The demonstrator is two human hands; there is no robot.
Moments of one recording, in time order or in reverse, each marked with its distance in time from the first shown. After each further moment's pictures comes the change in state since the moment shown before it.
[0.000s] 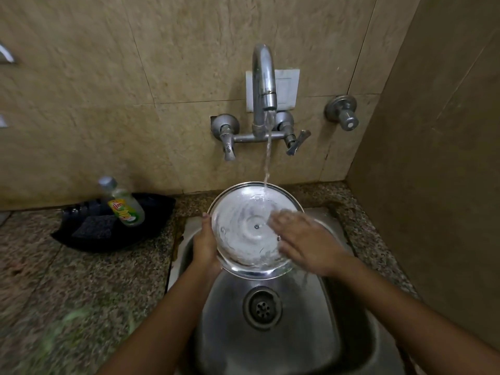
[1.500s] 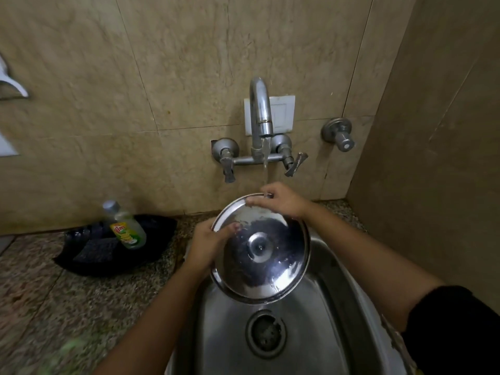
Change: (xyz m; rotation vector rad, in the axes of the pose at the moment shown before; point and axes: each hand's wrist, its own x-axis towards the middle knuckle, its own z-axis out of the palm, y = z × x) left_hand -0.015 0.051 0.020 0.444 -0.238 0.469; right_hand 0.121 0.020 -0.075 0.845 0.074 0.103
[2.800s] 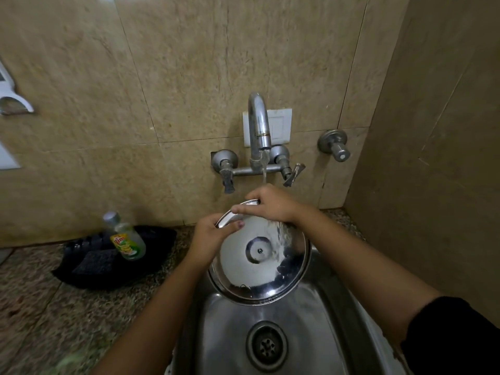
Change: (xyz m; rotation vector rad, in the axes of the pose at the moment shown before) left_hand 0.012 0.031 0.004 0.121 -0.078 0.079; right_hand 0.005 -0.040 -0.002 -0.285 0.016 -0.101
